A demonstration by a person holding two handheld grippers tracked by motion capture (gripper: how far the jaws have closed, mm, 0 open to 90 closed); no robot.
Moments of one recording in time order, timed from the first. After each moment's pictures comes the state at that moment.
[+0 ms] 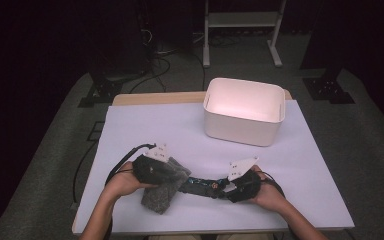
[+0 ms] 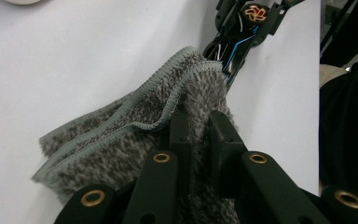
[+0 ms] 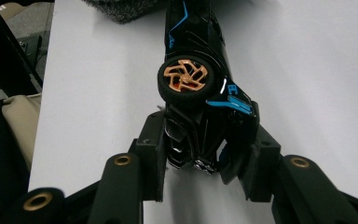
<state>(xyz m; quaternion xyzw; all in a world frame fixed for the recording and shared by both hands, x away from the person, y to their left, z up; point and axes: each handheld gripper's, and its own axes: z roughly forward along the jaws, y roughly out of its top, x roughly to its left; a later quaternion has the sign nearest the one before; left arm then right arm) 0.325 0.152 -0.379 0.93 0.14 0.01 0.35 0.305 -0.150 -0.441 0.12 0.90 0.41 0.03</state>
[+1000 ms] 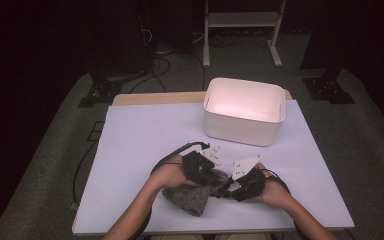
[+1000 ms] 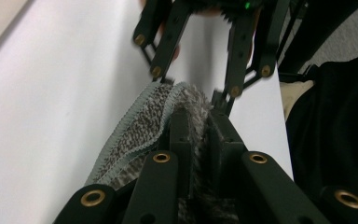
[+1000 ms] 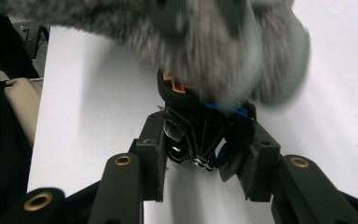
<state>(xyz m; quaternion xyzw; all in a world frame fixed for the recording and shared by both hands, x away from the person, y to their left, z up) 0.330 0.039 -0.367 0.95 0.03 -0.03 0.32 0.308 -0.162 -0.436 0.11 0.91 0.39 0.03</state>
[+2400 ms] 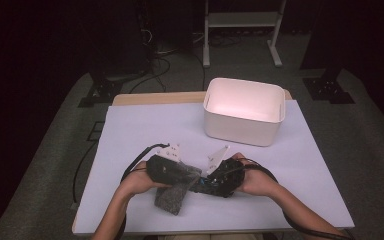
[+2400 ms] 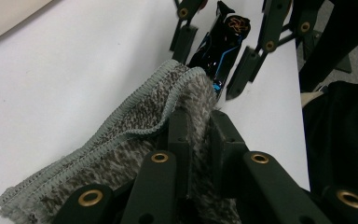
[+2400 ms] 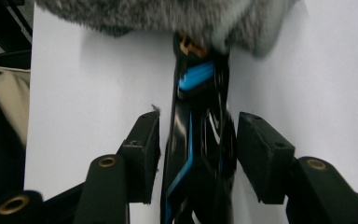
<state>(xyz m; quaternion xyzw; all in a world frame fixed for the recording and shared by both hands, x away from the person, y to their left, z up) 0.331 0.123 -0.387 0.92 0.11 -0.02 0.38 0.324 -0.100 -0.407 0.07 0.96 0.28 0.03</state>
